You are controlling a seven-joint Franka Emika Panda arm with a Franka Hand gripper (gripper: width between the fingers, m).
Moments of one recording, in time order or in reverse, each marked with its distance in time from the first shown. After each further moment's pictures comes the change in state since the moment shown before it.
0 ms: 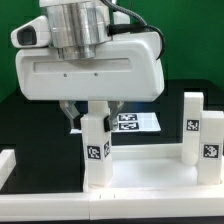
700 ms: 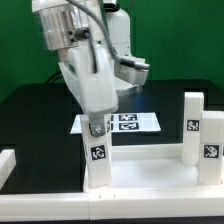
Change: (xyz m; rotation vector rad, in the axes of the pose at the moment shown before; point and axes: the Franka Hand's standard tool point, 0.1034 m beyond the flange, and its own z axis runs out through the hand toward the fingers) arm 0.001 -0.001 0.002 0.093 -0.021 0.852
